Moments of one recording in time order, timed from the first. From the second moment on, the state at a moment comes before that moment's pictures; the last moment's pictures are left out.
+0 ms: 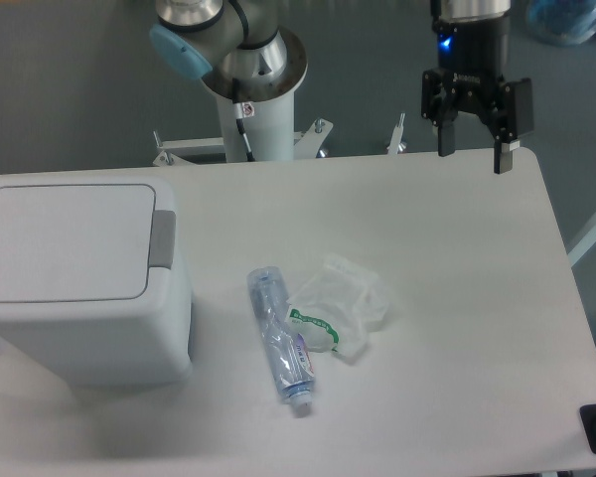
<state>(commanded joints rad) 2.88 -1.51 -1.77 -0.91 1.20 1.80</state>
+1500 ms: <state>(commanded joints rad) 2.55 -1.48 -1.72 -0.91 1.16 1.10</state>
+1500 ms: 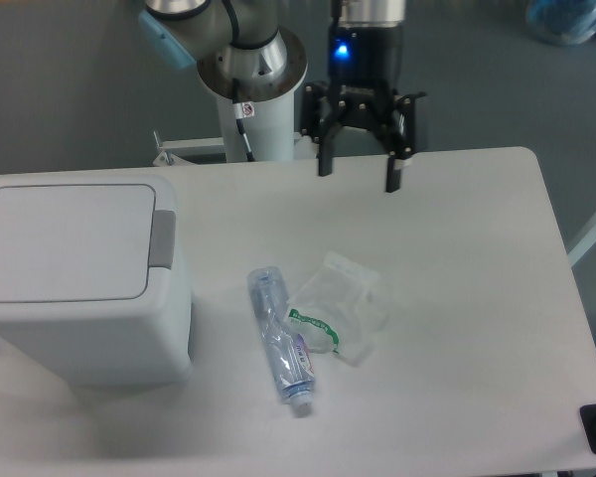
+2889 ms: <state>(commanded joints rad) 2.38 -1.60 -1.69 -0.85 1.17 0.64</state>
